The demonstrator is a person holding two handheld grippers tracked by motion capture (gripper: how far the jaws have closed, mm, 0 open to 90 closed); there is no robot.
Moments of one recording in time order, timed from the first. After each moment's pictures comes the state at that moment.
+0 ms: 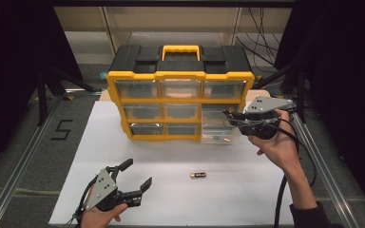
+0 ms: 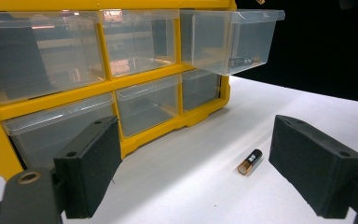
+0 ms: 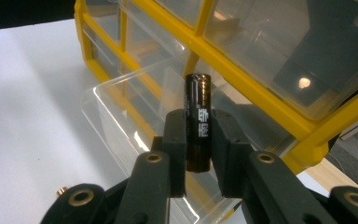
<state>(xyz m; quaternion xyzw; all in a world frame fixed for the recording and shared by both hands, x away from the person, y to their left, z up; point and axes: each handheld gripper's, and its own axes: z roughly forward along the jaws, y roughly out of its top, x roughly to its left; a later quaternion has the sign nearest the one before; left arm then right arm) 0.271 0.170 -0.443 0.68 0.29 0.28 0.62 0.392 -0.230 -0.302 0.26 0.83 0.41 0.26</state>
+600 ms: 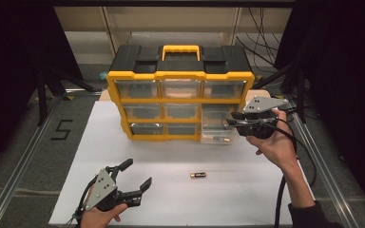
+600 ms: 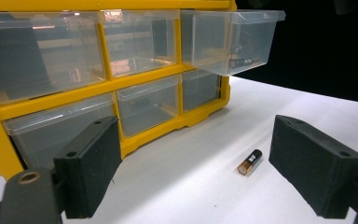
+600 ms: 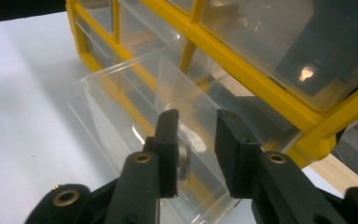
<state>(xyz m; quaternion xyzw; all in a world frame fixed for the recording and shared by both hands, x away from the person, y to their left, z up) 0.270 0.171 -0.443 0.68 0.29 0.28 0.61 0.397 -0.229 -0.308 0.27 0.84 0.40 0.25</state>
